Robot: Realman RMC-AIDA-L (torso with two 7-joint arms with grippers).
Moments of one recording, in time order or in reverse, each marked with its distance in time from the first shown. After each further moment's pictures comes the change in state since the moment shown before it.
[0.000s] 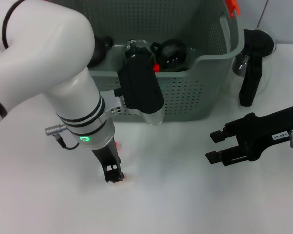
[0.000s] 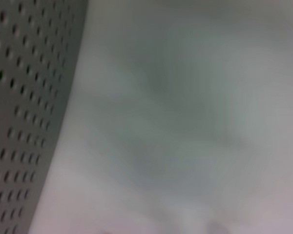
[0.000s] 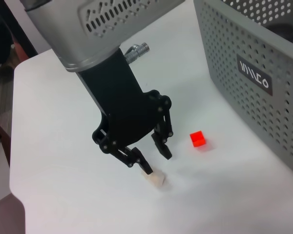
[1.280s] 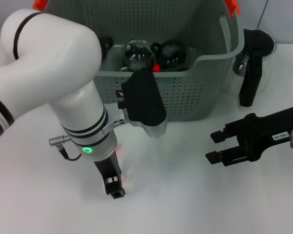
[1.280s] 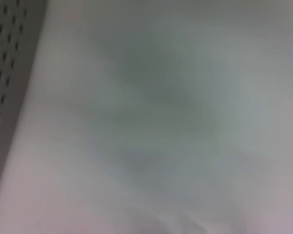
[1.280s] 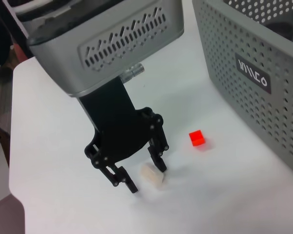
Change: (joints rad) left arm -0.004 -0.002 0.040 -0.060 -0.030 -0.018 0.000; right arm -0.002 0.001 0.004 0.000 -0.002 0.000 0.000
